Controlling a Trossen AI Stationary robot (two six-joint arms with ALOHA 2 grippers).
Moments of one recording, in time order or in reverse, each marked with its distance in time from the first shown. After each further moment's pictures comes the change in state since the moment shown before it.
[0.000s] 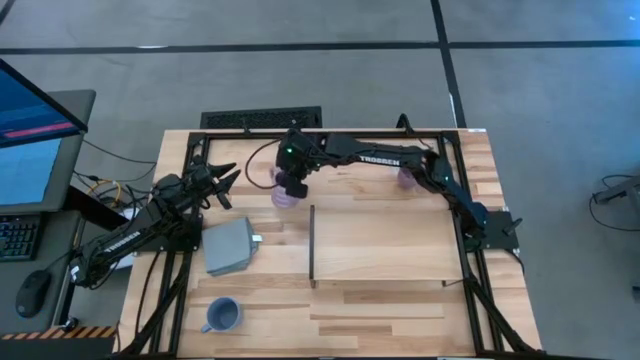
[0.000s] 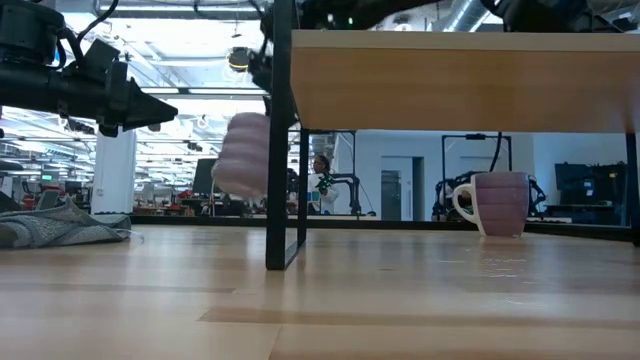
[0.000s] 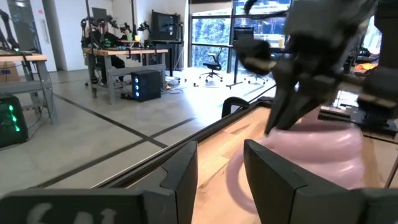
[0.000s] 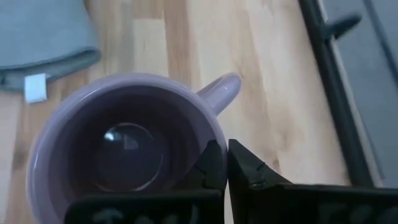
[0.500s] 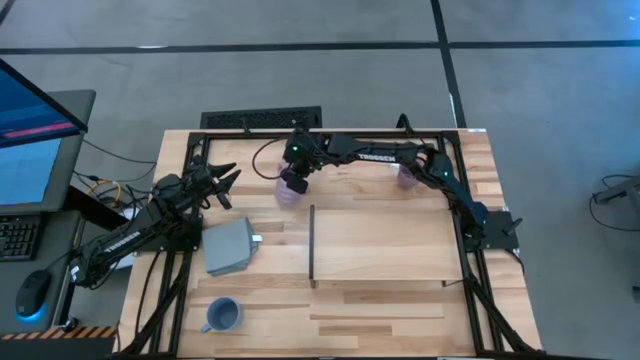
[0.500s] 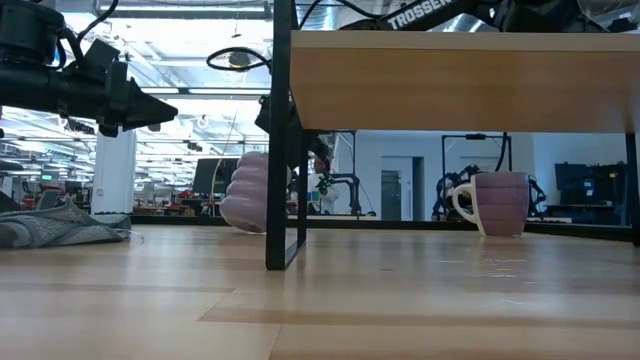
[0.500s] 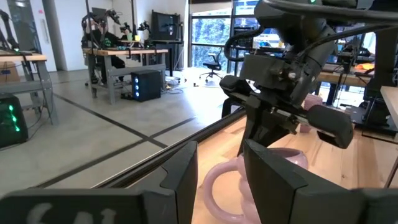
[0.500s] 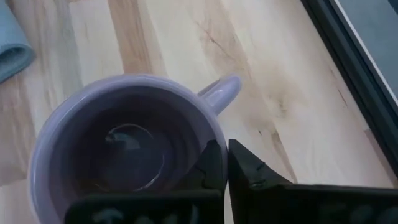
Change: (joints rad) left arm 0.000 0.000 0.000 0.000 0.000 0.000; right arm -0.073 0.005 -0.202 0.192 -0.034 0.190
